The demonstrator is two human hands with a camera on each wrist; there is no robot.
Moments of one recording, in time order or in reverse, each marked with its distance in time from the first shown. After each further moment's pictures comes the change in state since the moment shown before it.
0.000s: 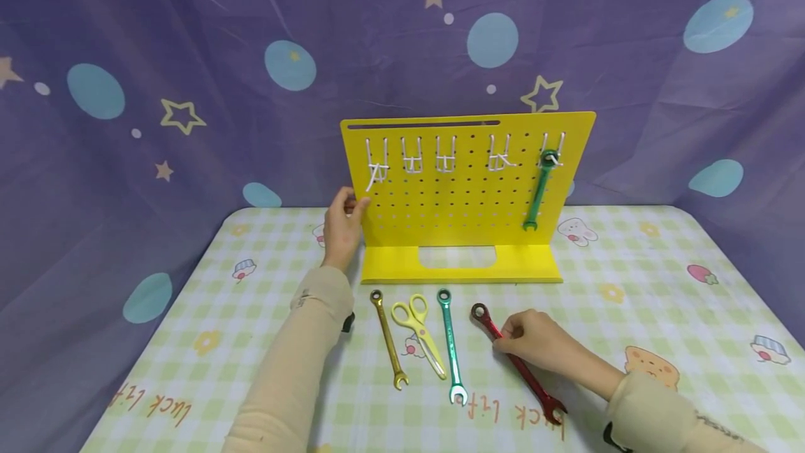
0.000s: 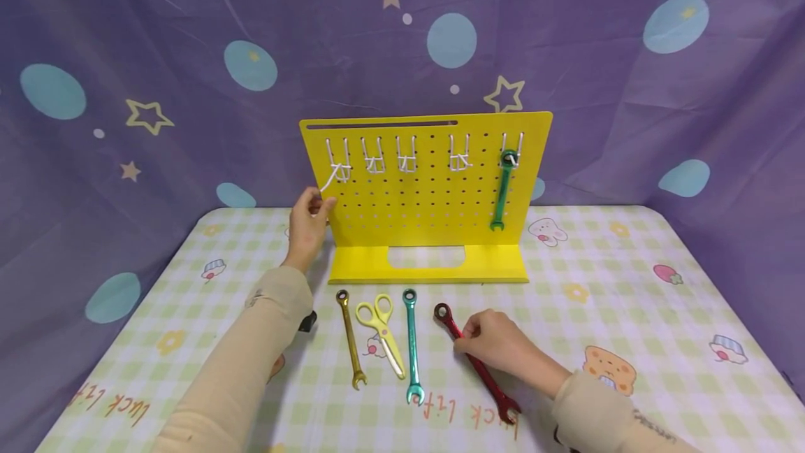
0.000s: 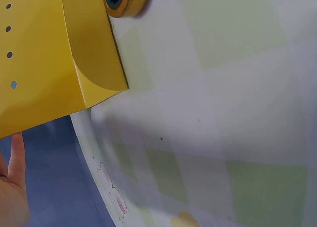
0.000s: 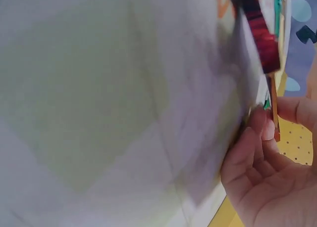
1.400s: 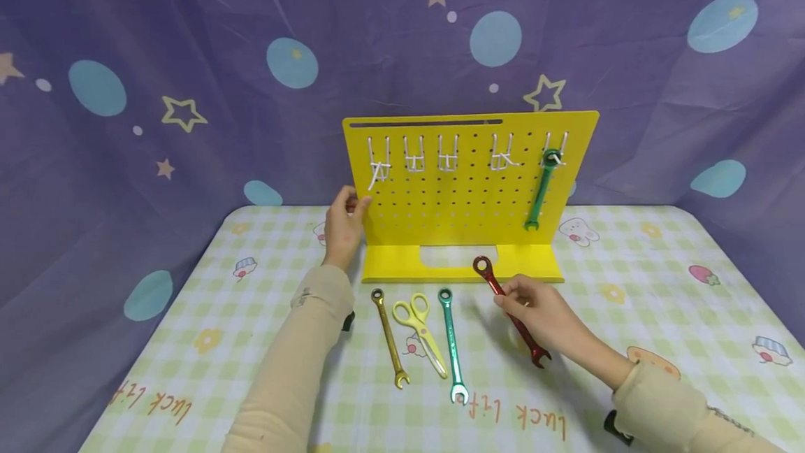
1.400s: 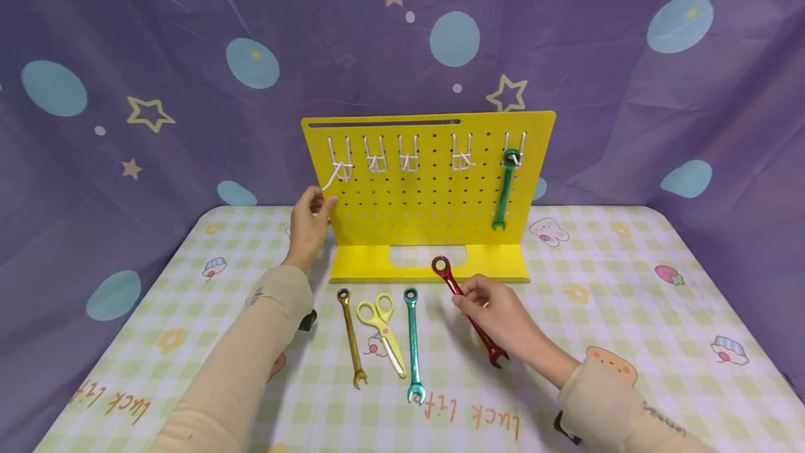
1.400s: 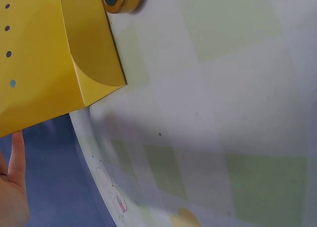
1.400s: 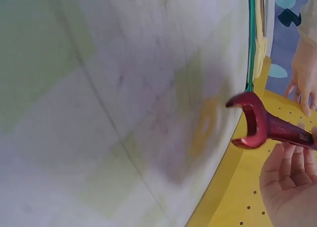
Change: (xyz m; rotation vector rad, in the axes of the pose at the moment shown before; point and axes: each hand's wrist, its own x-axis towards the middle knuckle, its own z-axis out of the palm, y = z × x) left_hand 0.001 -0.002 -0.001 0.010 -0.015 0.006; right_hand 0.008 -0.014 -0.021 0.188 0.205 -0.111
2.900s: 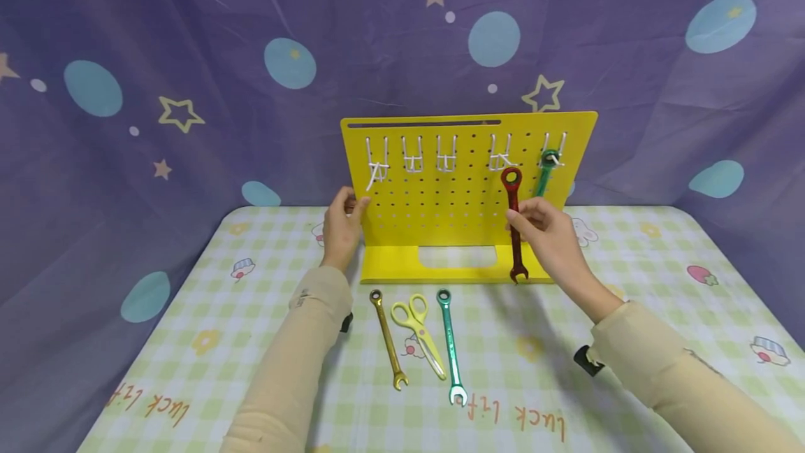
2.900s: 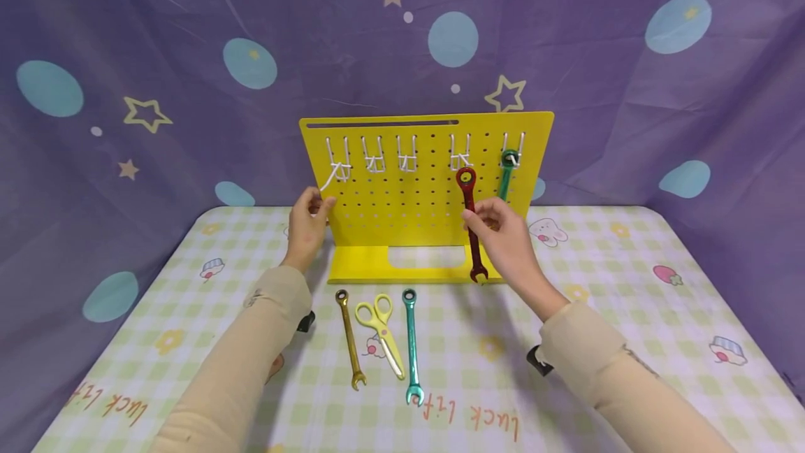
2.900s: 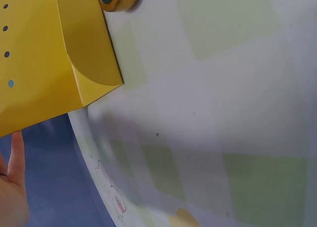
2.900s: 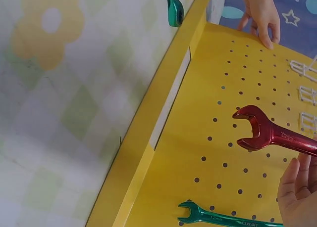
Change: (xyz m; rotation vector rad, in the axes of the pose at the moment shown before) left_hand 0.000 -0.001 0.001 0.006 0.001 0.006; right_hand 0.057 -0.034 -0.044 0.195 0.301 -0.140
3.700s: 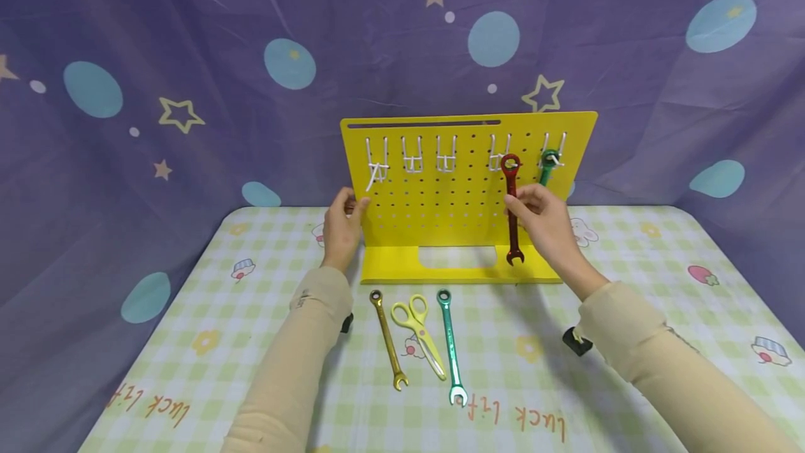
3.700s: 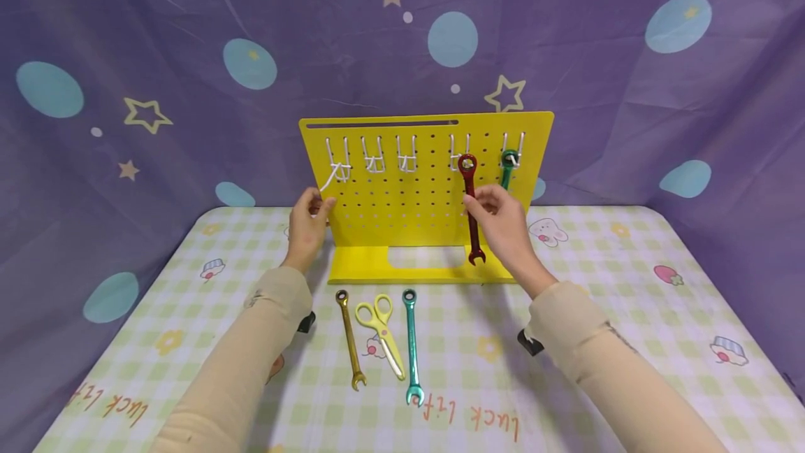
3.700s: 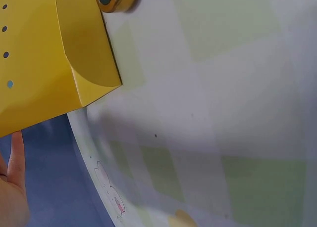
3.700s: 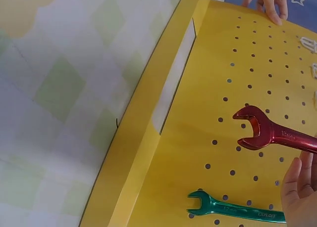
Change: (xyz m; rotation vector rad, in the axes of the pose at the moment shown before) left_hand 0.000 -0.001 0.000 0.003 -0.003 0.010; right_hand 0.027 0.007 0.002 0.010 0.040 0.019
